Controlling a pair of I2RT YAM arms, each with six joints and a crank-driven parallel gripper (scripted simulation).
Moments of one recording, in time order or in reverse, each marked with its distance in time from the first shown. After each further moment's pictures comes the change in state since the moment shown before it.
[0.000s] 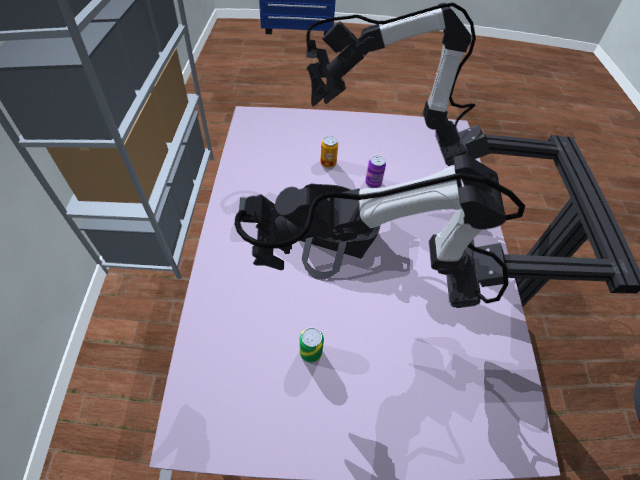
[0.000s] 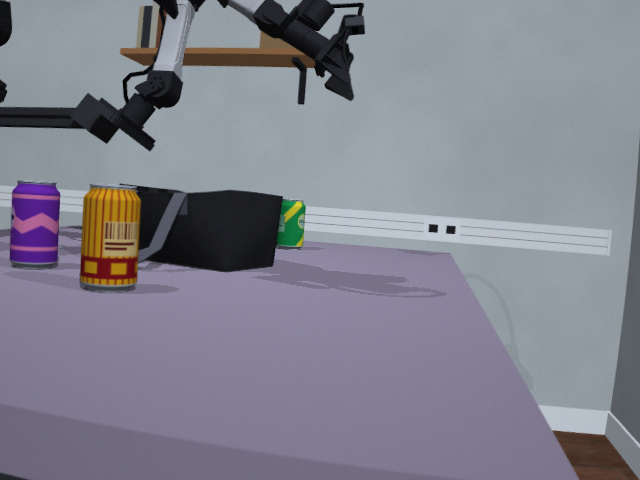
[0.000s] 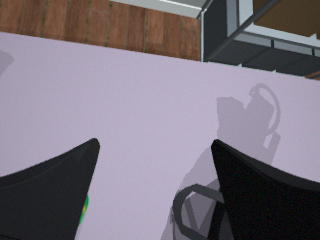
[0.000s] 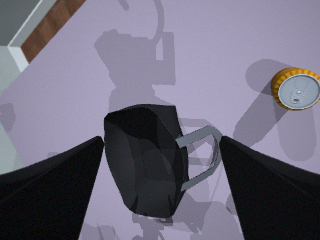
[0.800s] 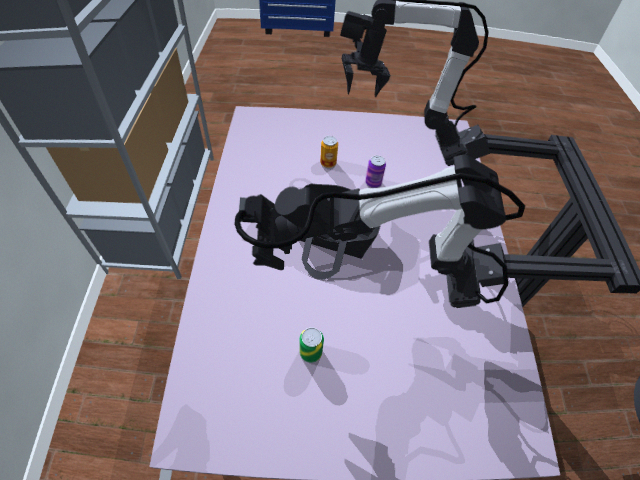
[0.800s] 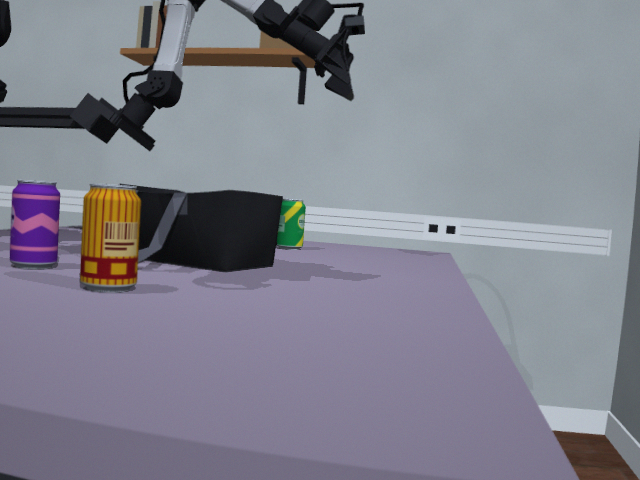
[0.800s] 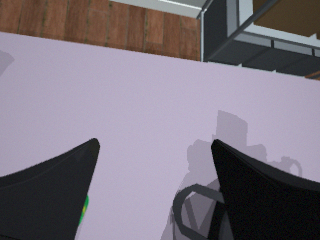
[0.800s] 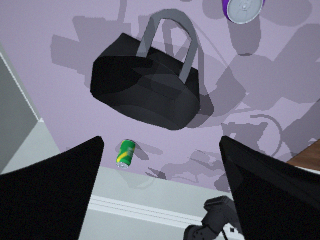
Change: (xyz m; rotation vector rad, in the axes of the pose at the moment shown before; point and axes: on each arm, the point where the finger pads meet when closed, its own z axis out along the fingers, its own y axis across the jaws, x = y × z) left arm 0.000 0.000 0.000 0.000 0.000 0.000; right arm 0.057 -0.045 -0.119 0.520 0.272 0.765
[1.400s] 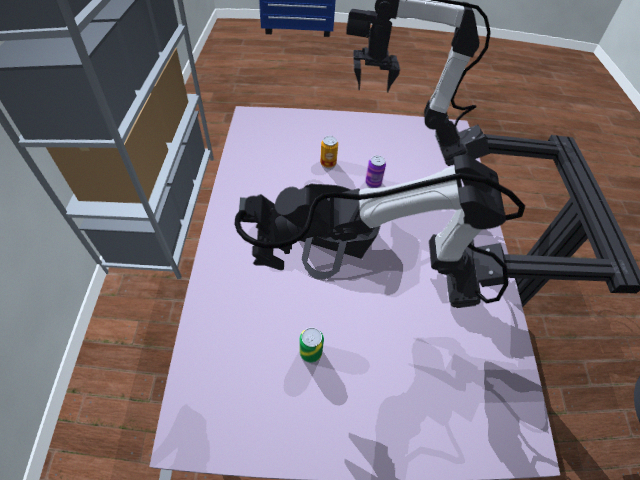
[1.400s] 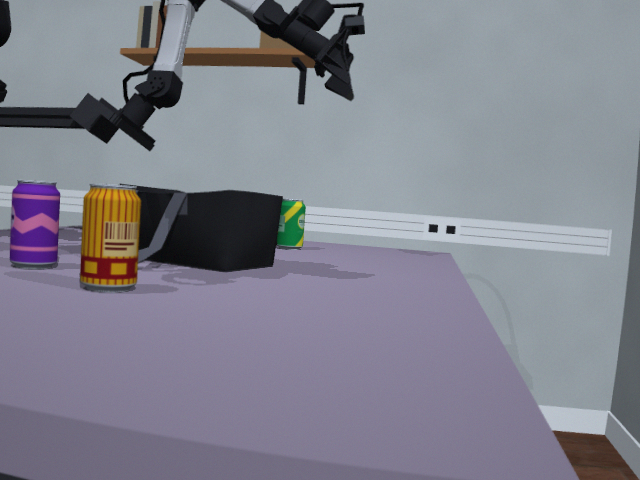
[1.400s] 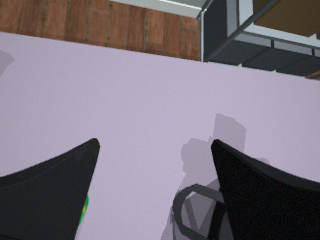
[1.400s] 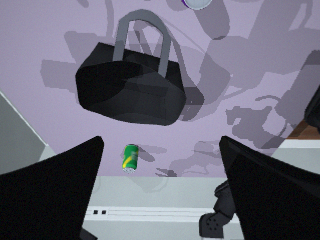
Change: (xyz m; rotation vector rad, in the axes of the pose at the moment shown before) left arm 0.000 0.000 0.000 0.000 0.000 0.000; right arm 0.001 -0.031 -0.022 0.137 -0.010 0.148
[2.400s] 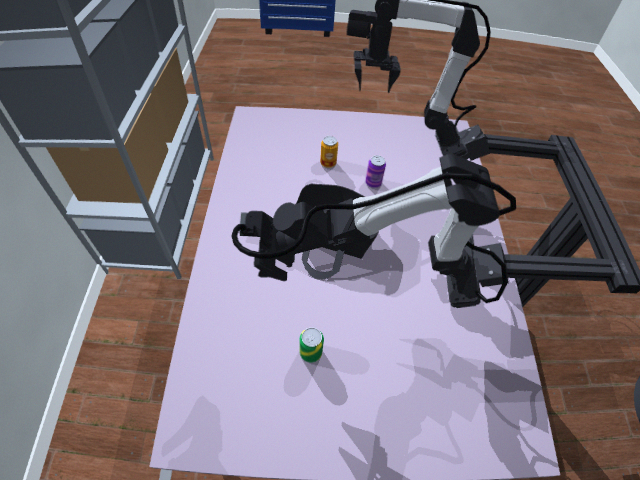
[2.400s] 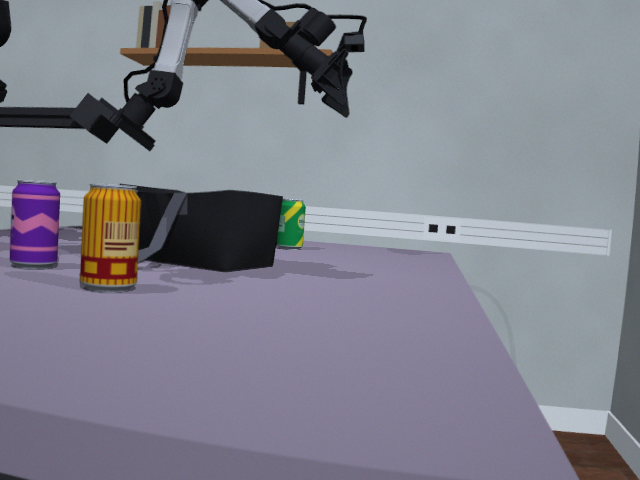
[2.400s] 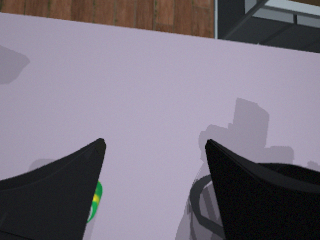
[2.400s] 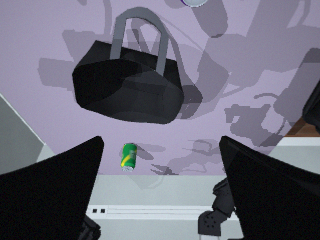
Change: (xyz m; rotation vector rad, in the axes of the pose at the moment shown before) left arm 0.036 0.021 0.012 -0.020 0.071 0.050; right arm 0.002 -0.003 0.001 0.008 0.009 -0.002
